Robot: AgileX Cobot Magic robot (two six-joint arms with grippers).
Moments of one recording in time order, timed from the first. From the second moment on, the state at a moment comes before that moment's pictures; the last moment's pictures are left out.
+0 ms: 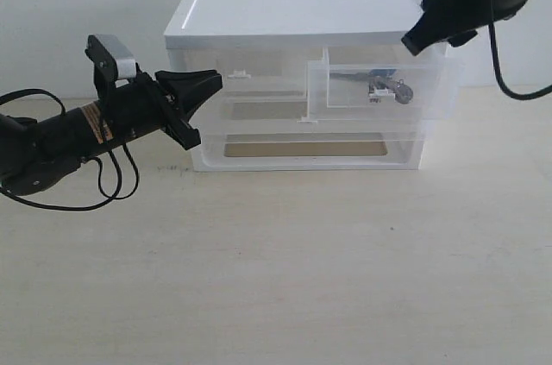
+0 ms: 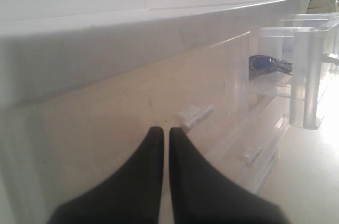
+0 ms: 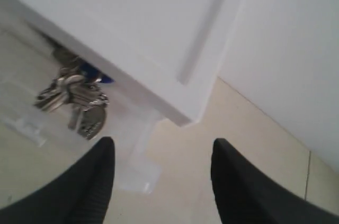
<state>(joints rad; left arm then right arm) -0.14 2.19 -1.13 0.88 -1.22 -0.36 0.42 1.54 -1.36 -0.51 0.71 0.00</state>
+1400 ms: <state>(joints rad) -0.14 2.19 -1.13 0.88 -1.22 -0.36 0.42 1.74 -1.43 -0.25 0.78 -0.93</state>
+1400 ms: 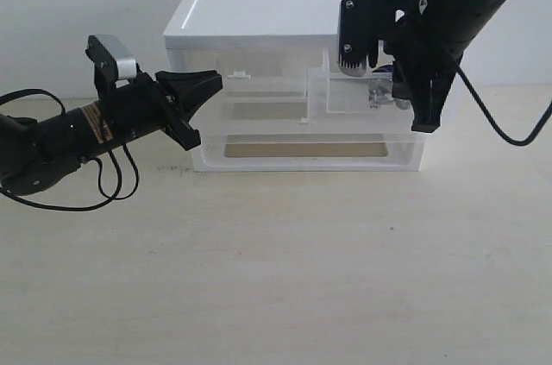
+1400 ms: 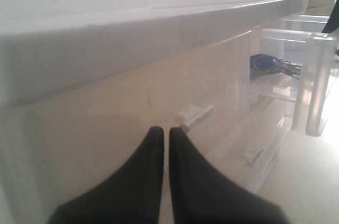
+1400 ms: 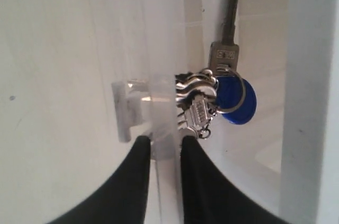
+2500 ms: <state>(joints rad) -0.20 2.21 -1.16 0.84 -1.17 -0.31 0.42 1.63 -1.43 0.11 1.18 -1.09</state>
